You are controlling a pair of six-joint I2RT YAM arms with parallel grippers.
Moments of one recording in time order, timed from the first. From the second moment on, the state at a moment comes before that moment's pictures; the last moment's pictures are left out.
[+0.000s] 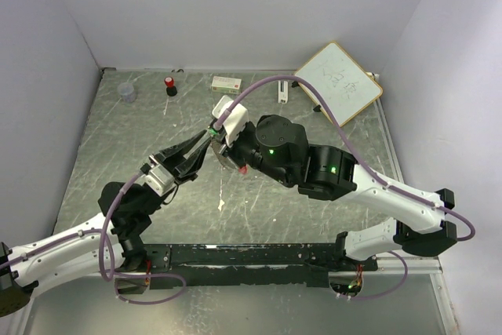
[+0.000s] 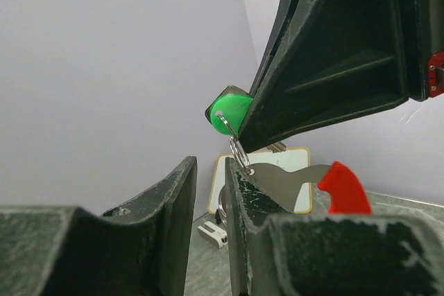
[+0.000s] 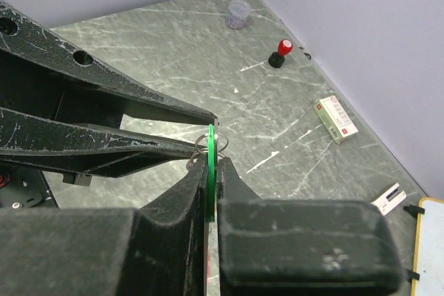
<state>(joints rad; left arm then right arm) -1.00 0.68 0.43 0.88 -0.09 0.37 1.30 1.31 1.61 -0.51 0.38 -0.20</state>
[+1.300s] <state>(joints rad) -1.00 0.69 0.45 0.86 0.01 0.27 1.30 1.25 1.53 -0.46 0.37 -0.25</state>
